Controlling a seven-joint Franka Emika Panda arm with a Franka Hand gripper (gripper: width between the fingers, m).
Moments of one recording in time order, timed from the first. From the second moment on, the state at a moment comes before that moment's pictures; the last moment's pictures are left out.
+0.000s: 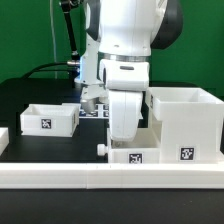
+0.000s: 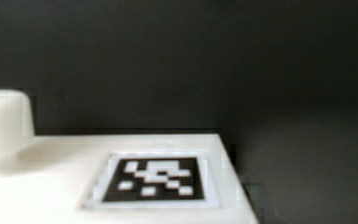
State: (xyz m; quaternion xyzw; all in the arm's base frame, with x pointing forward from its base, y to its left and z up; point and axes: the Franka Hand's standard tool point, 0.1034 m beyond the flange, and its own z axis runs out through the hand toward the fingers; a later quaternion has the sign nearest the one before) arm 0.543 0.000 0.010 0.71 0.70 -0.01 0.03
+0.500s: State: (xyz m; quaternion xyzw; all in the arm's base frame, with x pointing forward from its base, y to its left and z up) arm 0.543 0.003 0.009 0.72 0.69 -0.01 0.03
